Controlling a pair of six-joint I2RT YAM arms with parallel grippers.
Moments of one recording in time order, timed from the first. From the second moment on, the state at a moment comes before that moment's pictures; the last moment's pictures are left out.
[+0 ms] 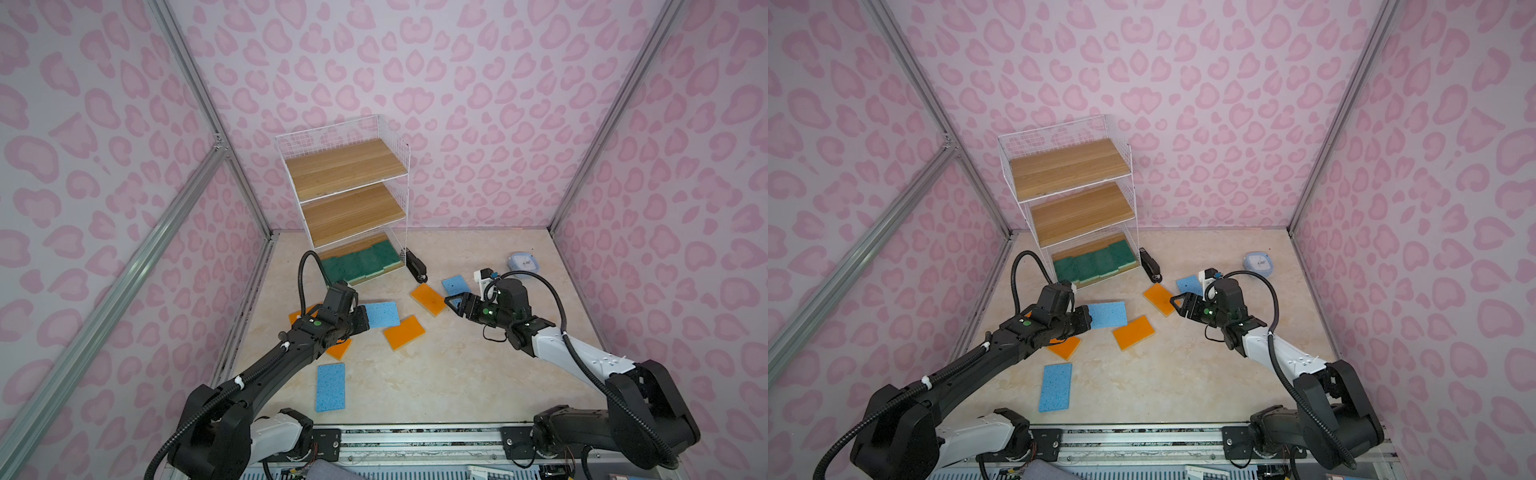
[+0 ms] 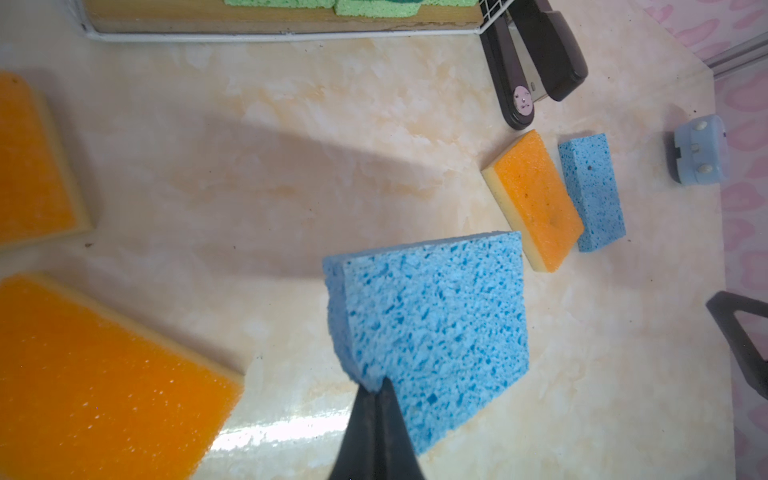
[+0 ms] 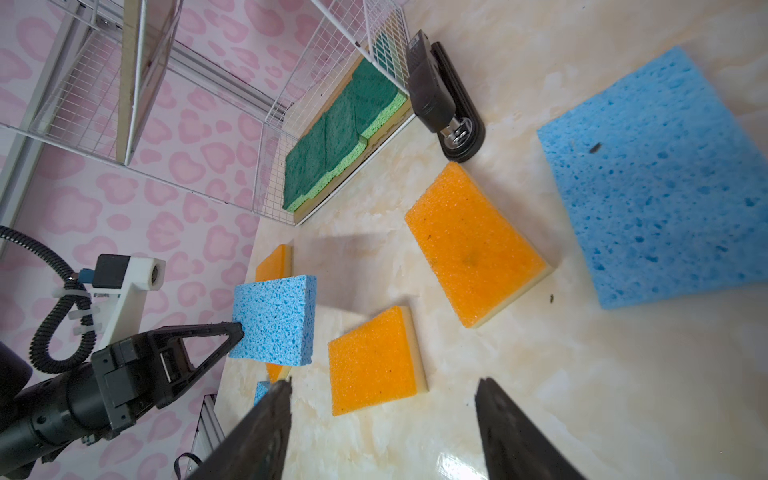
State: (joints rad) left arm -0.45 1.21 0.73 -0.39 0.09 -0.65; right arm 0.35 1.34 0.63 0.17 -0.48 0.72
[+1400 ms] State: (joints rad) left arm -0.45 1.20 0.92 -0.43 0.38 -0.50; right arm 0.44 1.54 0.83 0.37 -0.80 0.85
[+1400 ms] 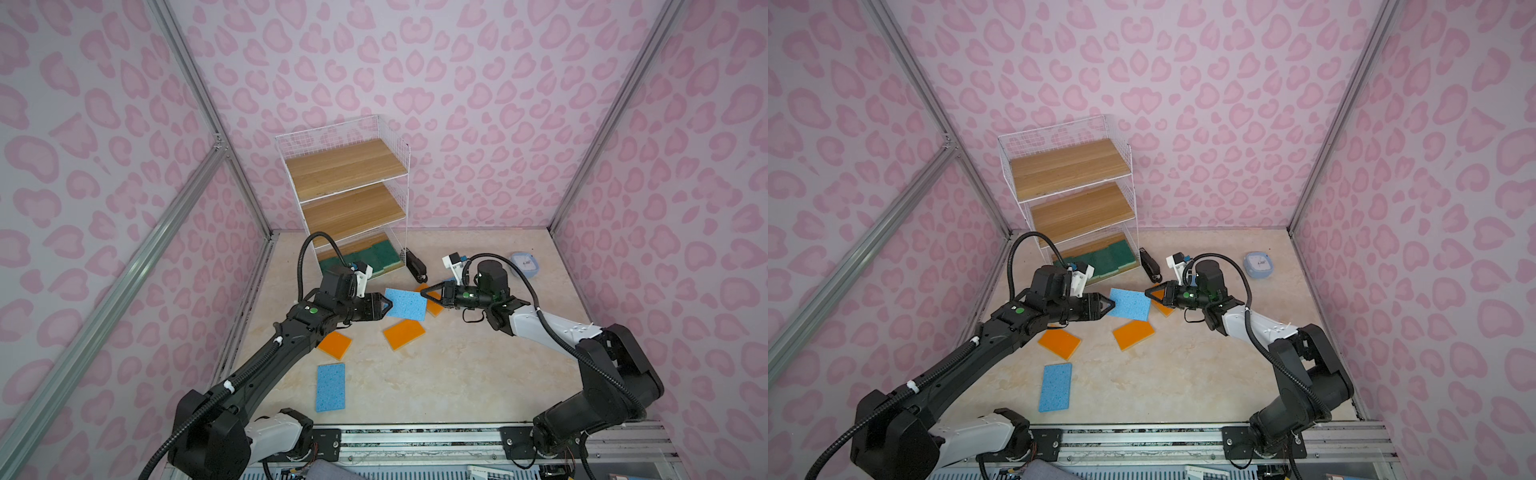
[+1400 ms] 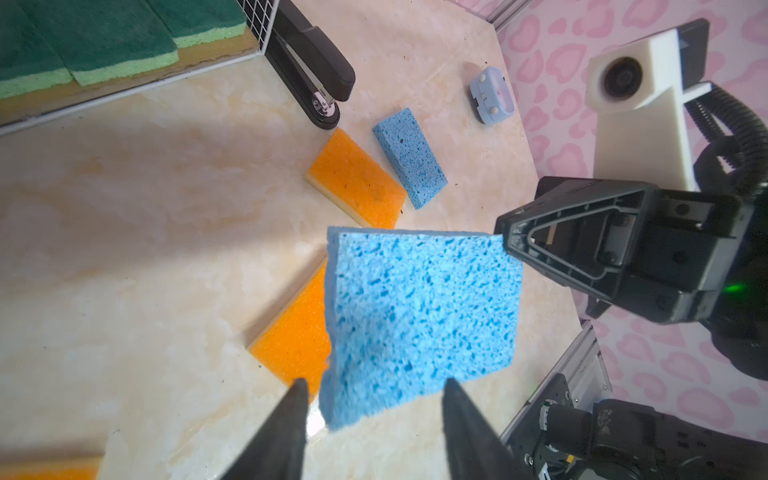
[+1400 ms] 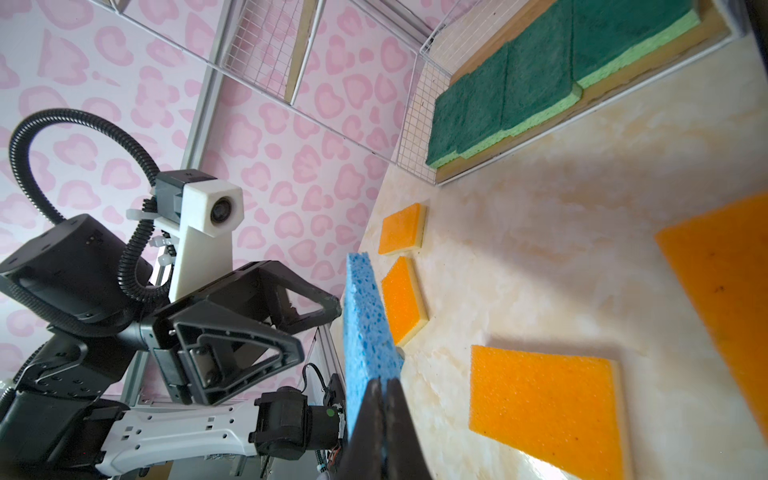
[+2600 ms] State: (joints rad) left arm -0.45 0.62 0.43 -0.56 -0.12 -0.78; right arm 0.68 1.66 1.32 0.34 -0.16 0.95
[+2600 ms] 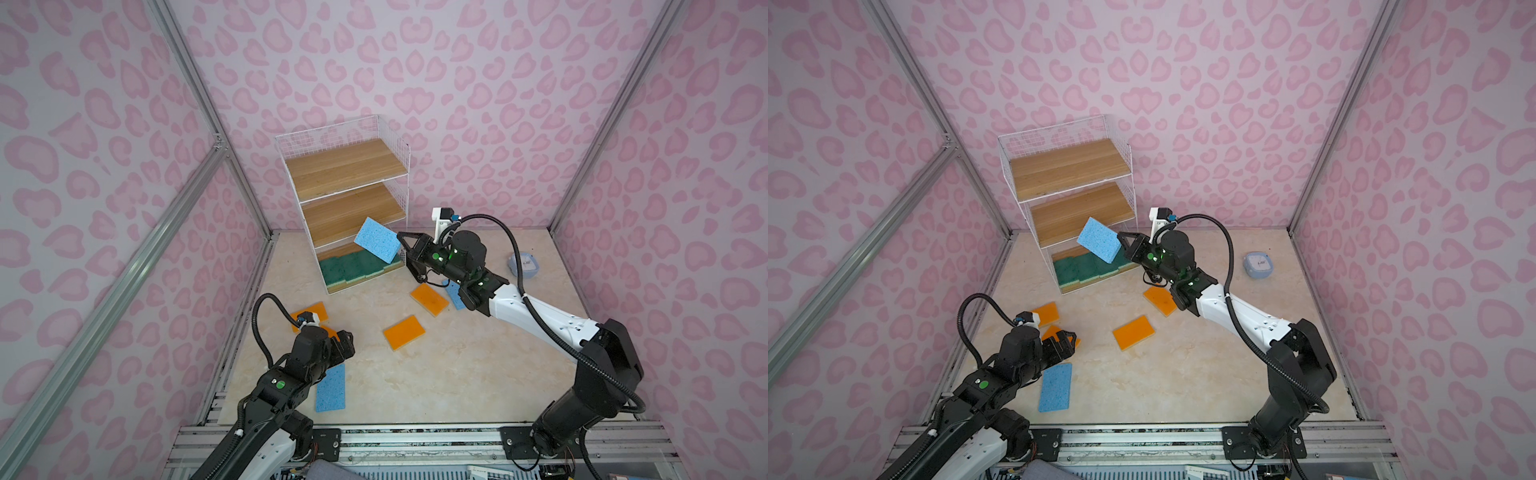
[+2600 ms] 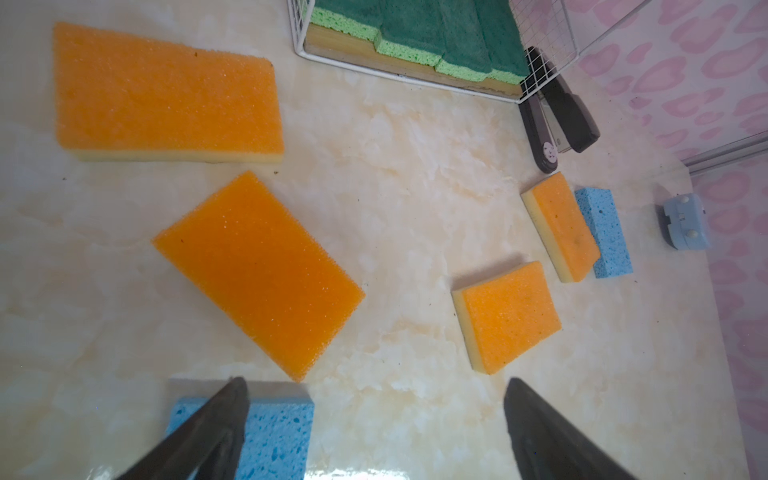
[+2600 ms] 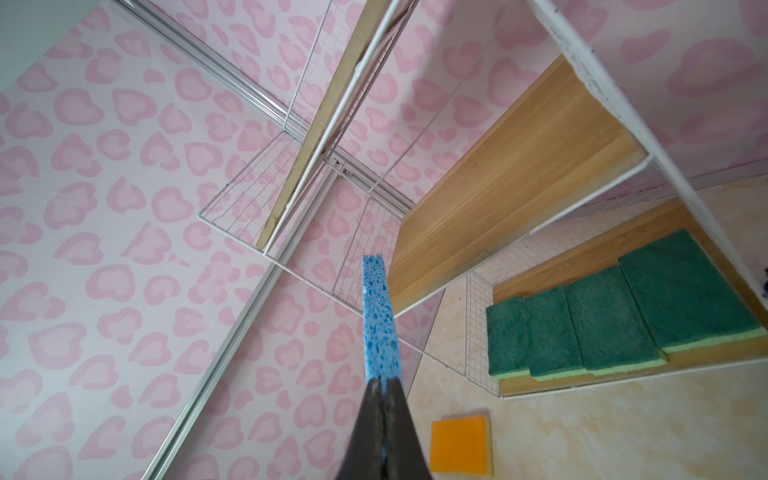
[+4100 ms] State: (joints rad) left arm -0.45 0.56 0.38 -0.57 -0.06 -0.77; right arm 0.87 2.61 2.63 0.01 0.20 1.05
